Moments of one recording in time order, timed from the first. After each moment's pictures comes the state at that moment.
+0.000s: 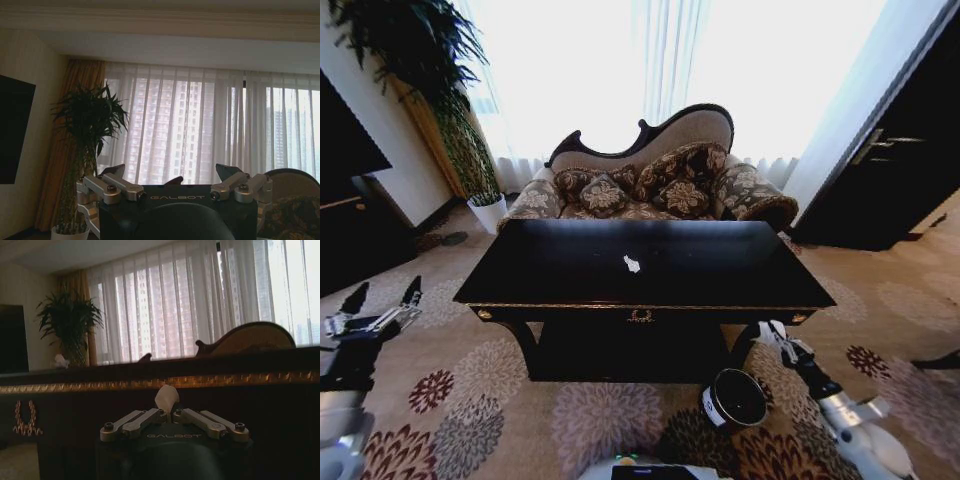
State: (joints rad) left arm 1.76 -1.29 -1.35 -2.28 -0.89 -0.03 0.28; right arm -1.56 1.03 0.84 1.48 0.84 0.46 -0.79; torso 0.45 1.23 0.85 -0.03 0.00
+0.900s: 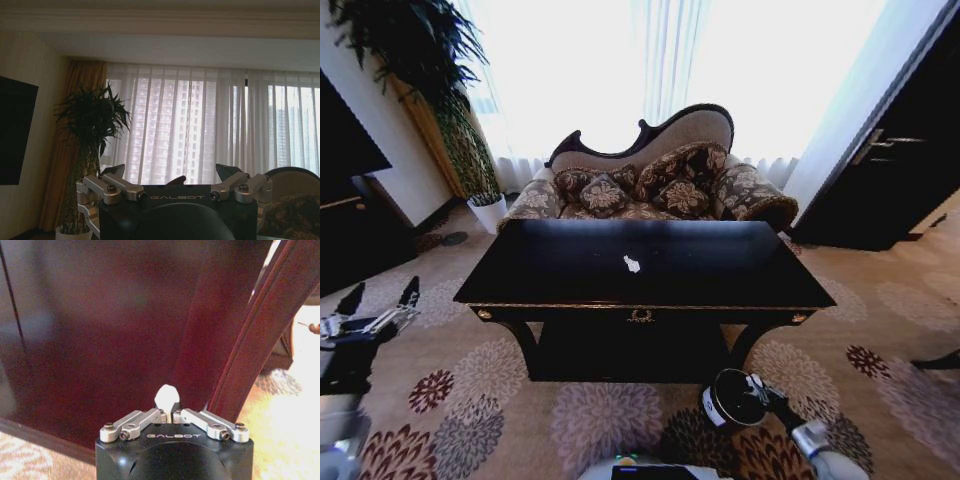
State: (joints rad) left arm 1.77 -1.29 -1.36 -2.27 -0.89 -0.04 0.29; right arm -1.33 1.06 0.55 0.88 0.29 0.56 -0.38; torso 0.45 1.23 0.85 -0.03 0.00
